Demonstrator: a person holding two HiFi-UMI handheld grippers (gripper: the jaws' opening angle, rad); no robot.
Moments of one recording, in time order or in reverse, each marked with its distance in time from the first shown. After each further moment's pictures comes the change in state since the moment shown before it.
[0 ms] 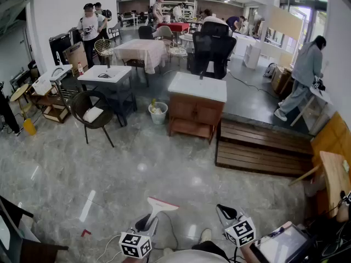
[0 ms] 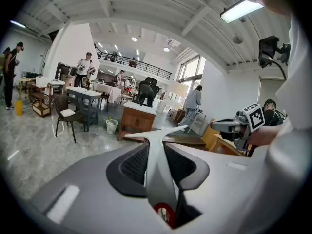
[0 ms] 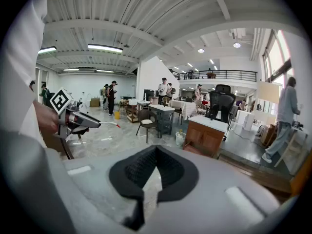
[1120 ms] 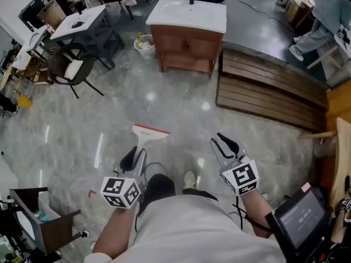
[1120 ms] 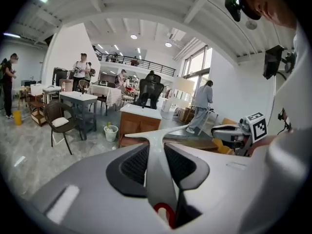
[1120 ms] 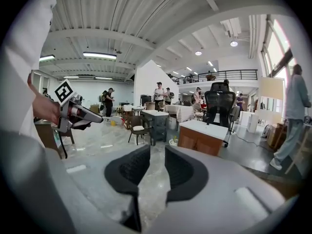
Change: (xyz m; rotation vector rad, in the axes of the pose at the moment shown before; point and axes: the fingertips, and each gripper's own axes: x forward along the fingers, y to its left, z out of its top) left arm 0.329 -0.005 0.176 0.039 -0.004 0.092; right arm 0.177 -0.317 0.038 0.012 -0.095 0.038
